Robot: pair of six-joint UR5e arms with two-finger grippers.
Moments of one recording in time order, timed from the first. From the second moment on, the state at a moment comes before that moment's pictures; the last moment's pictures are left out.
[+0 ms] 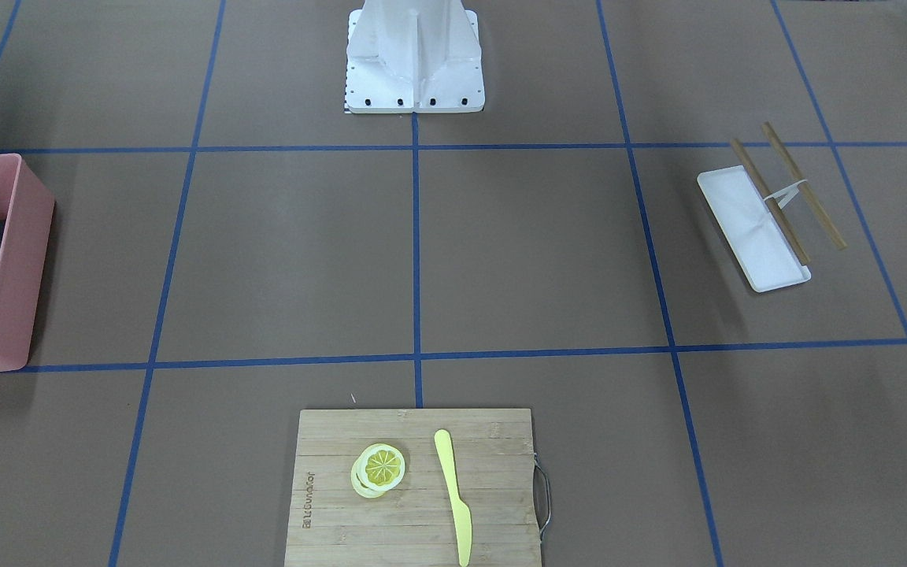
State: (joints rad) left arm -1.55 -1.63 -1.54 -1.64 -2.36 -0.13; right arm 1.49 -1.79 1.91 -1.51 2.26 0.16
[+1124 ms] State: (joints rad) left arm -1.55 -1.63 -1.53 -1.64 -2.36 -0.13; right arm 1.49 -1.79 1.91 -1.51 2.27 0.16
